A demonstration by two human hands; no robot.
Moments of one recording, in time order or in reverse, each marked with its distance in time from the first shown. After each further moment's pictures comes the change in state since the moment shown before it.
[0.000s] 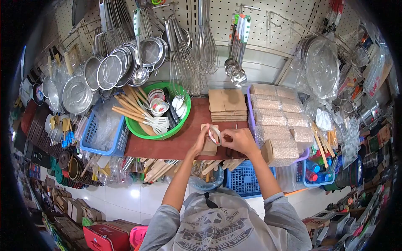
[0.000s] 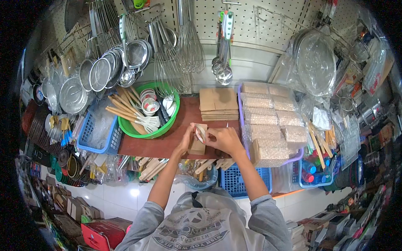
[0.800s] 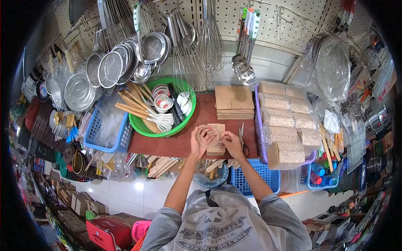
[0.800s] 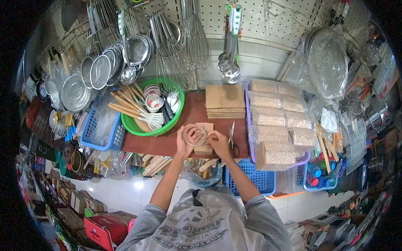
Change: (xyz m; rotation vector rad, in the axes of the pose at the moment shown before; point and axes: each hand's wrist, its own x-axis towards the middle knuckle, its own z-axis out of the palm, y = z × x) left_hand -0.016 -0.019 -0.014 -0.779 0.070 0.126; right_hand -0.027 0.044 0.135 1.226 0.122 0.653
